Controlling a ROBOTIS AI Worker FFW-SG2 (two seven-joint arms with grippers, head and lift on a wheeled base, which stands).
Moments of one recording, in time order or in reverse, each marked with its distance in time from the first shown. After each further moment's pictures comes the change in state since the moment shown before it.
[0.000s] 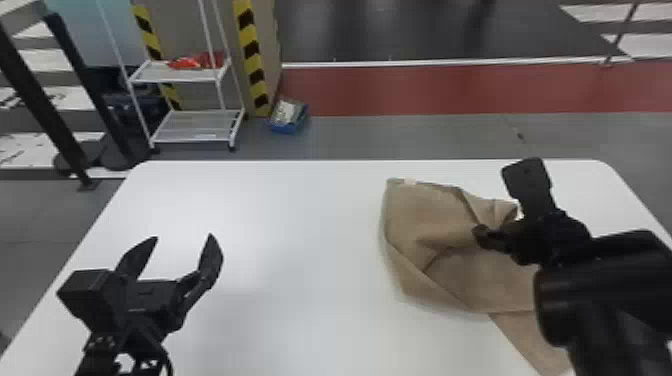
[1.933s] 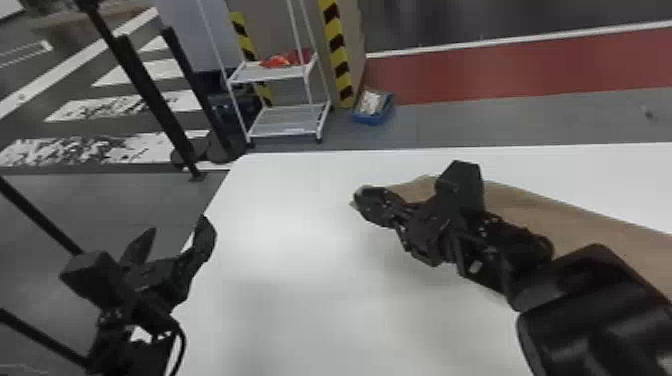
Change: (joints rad) left arm 0.040 -0.010 0.321 -0.076 0.140 0.066 0.000; right arm -0.063 0.000 0.437 0.254 -0.543 -0.752 0.191
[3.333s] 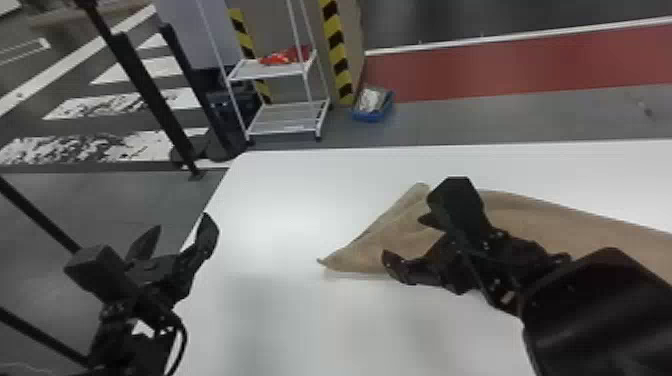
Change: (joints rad) left arm -0.024 0.025 -0.004 0.036 0.024 0.020 -0.021; right arm 0.114 0.000 -0.008 -0.295 0.246 0.582 -0.040
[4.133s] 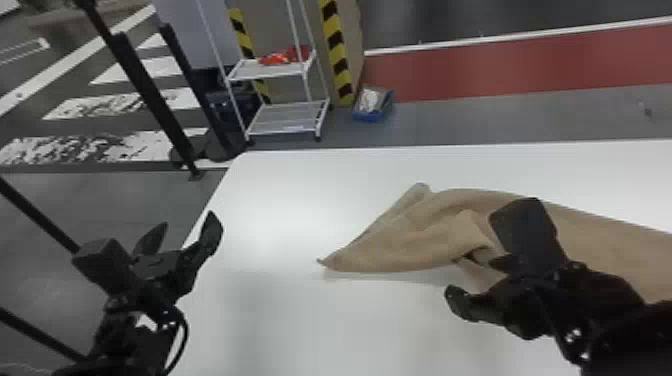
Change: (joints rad) left arm -0.023 0.042 -0.013 0.035 0.024 0.021 -0.011; right arm 0.165 0.000 -0.068 -0.307 0.216 0.398 0.059
